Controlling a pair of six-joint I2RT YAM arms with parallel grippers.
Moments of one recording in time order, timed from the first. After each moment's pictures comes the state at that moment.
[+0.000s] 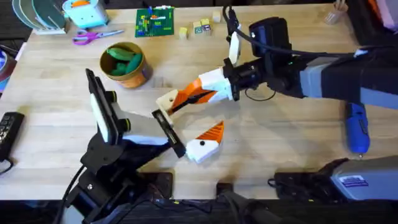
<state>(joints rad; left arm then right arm) -0.60 0.01 0.01 -0.06 0.40 -0.16 0.51 1.61 0.79 0.16 -1.21 0.97</state>
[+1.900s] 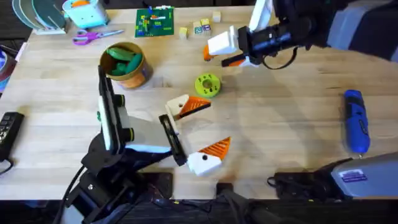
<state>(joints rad) -0.62 0.01 0.01 -0.05 0.53 -0.11 0.33 1.64 1.14 -0.46 -0.76 0.33</state>
